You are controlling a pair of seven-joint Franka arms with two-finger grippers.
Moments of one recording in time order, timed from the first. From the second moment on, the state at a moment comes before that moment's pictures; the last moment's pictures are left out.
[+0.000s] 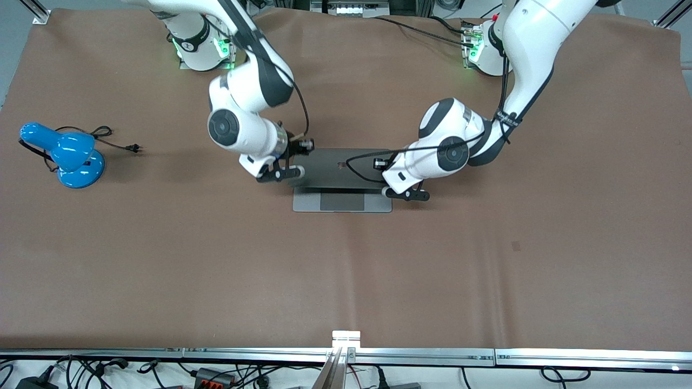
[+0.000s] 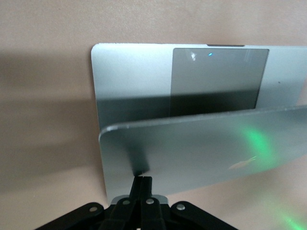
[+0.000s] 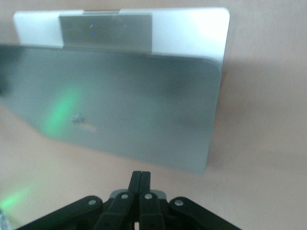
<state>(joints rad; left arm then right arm) -0.07 0.60 -0.55 -1.84 -0.19 2.27 -0.43 0.64 0.42 -0.06 -1.91 0.53 2.20 0.18</state>
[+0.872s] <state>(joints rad) -0.16 0.75 -0.48 -1.73 -0.07 2.28 -0.45 0.65 0.69 -0.11 -1.71 0.51 2.29 0.18</state>
